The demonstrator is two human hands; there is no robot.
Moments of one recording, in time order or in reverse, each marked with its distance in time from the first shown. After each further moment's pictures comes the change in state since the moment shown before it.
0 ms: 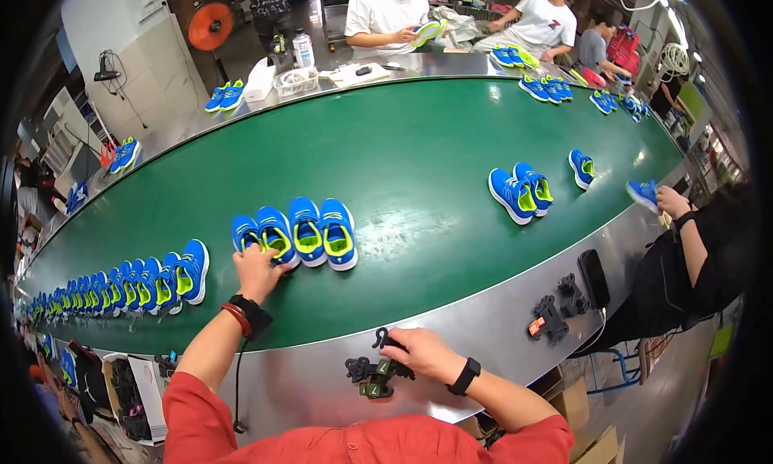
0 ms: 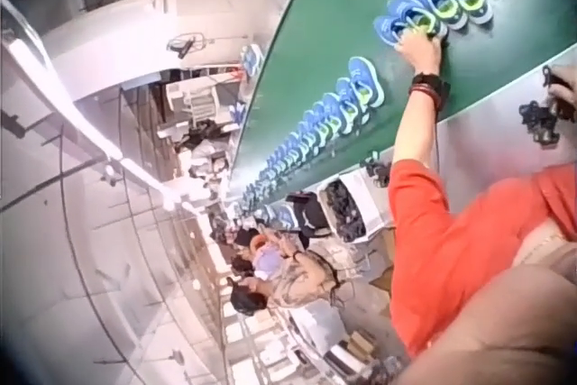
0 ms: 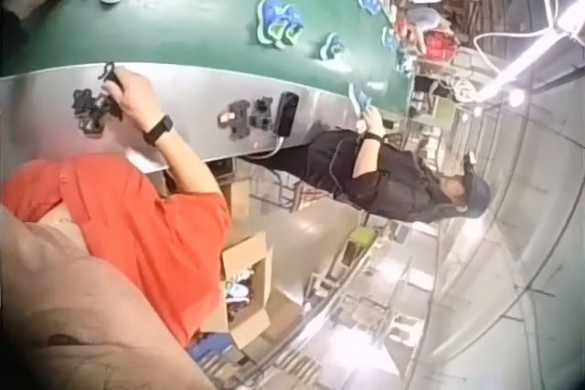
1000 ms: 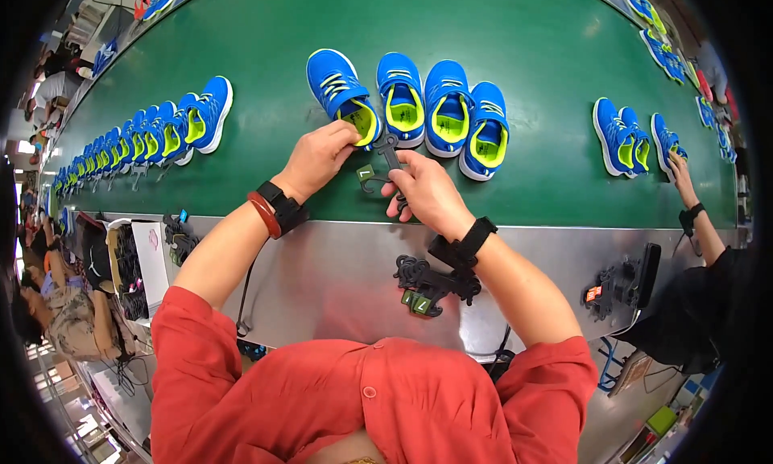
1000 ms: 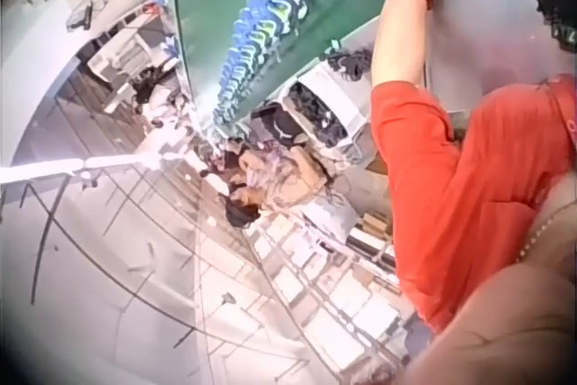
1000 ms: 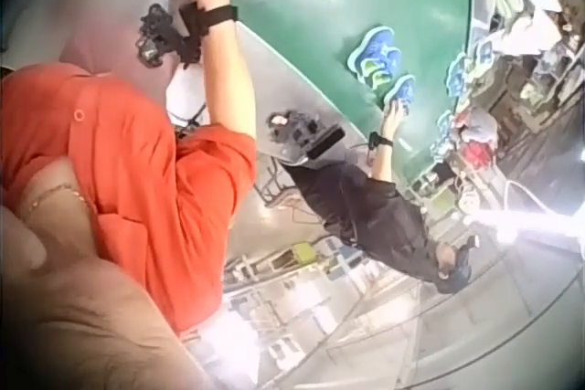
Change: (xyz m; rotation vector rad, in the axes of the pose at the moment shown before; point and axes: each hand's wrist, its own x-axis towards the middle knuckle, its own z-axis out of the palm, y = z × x) left_hand -0.046 0.020 0.002 -0.571 0.004 0.305; right_hand 0.130 -0.031 0.041 0.672 -0.185 0.350
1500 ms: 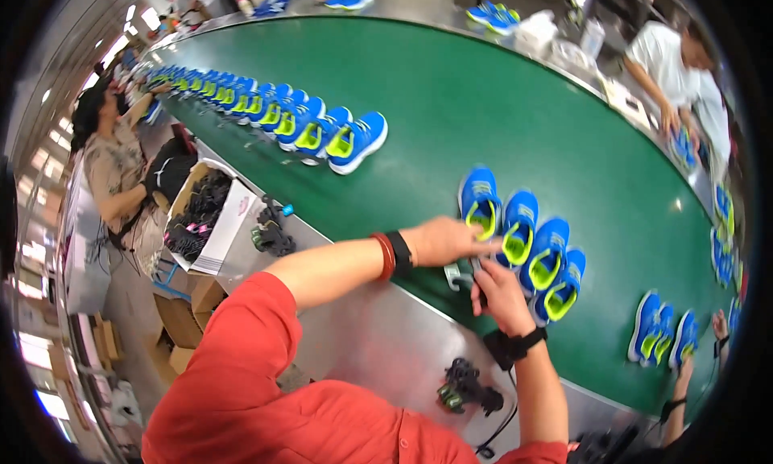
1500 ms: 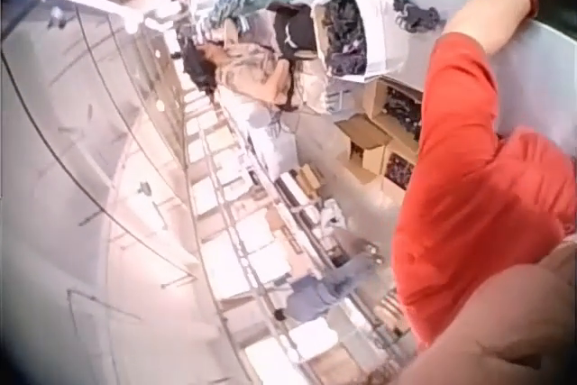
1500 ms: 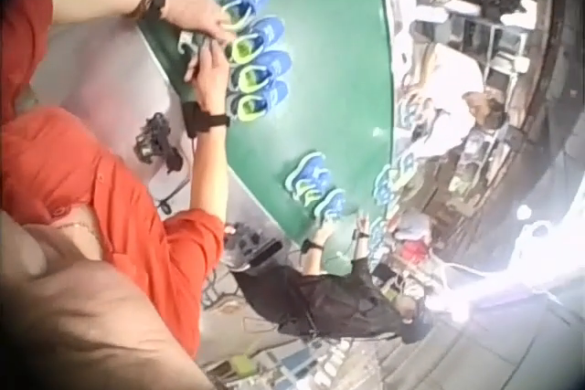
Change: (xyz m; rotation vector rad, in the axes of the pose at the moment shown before) left_hand 0.005 -0.006 -0.018 0.291 -0.272 0.116; right_hand 0.030 -0.018 0.011 -0.176 -0.229 -0.025
